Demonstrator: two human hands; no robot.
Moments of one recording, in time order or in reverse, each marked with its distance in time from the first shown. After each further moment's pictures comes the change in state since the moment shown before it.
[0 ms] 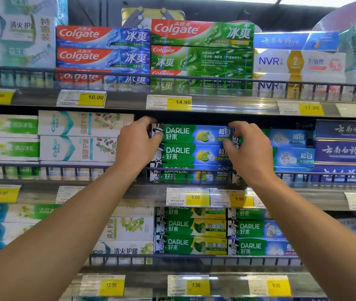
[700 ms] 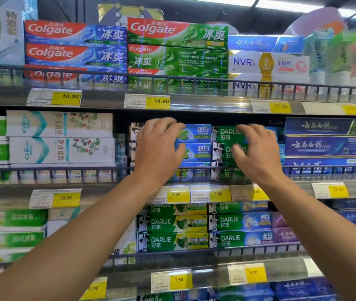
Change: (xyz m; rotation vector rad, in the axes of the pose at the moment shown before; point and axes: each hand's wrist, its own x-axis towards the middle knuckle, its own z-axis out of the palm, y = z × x) left_hand -0.033 0.056 0.038 0.082 -0.026 0.353; right_hand -0.008 0.049 -0.041 -0.238 -0.044 -0.005
